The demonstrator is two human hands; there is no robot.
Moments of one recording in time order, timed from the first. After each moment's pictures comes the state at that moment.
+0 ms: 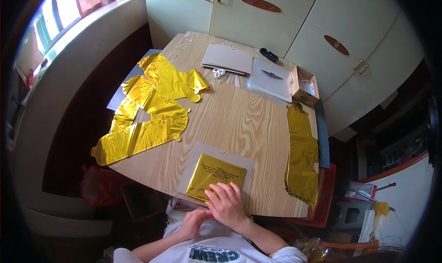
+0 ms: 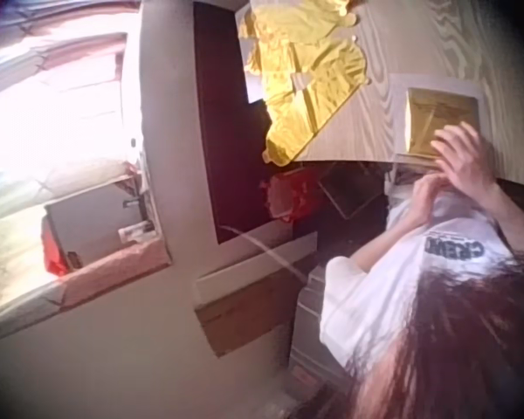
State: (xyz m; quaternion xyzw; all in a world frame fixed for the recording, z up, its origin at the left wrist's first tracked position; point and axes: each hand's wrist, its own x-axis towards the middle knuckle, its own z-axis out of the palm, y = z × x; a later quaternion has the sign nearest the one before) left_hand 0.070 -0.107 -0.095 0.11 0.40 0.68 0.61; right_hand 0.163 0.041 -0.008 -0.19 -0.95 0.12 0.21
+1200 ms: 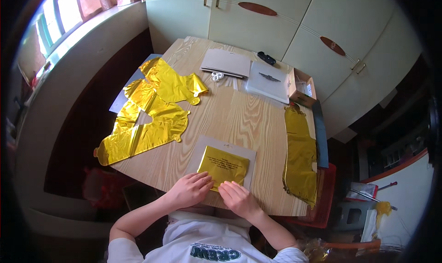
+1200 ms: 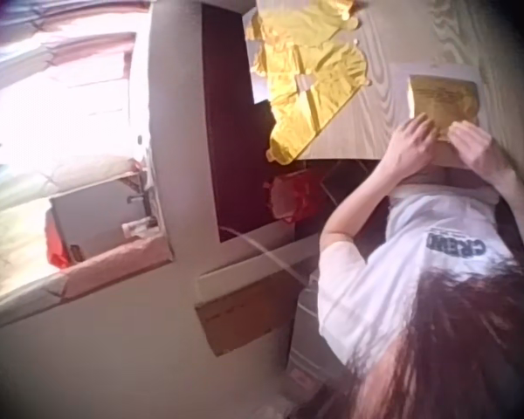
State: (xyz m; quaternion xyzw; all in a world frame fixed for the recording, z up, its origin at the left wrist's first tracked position) left_hand -0.024 -0.022 -0.003 0.81 0.56 0.19 -0.05; right_hand 0.188 0.084 -0.008 -0.07 -0.98 0.02 0.20
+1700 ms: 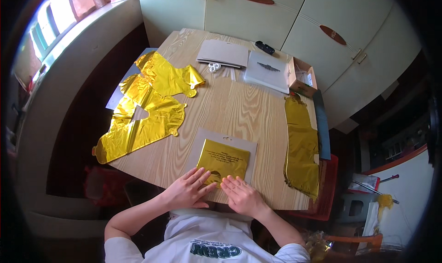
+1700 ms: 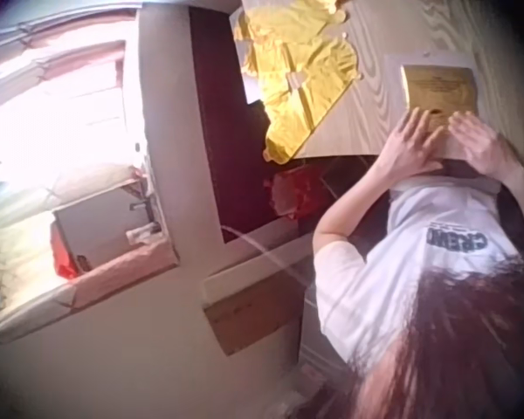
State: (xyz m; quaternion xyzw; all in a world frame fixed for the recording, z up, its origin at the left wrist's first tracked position) left_hand -0.023 -0.034 -0.002 0.84 0.53 0.12 0.00; right_hand 0.208 0.085 -0.013 -0.11 -0.97 0.14 0.18
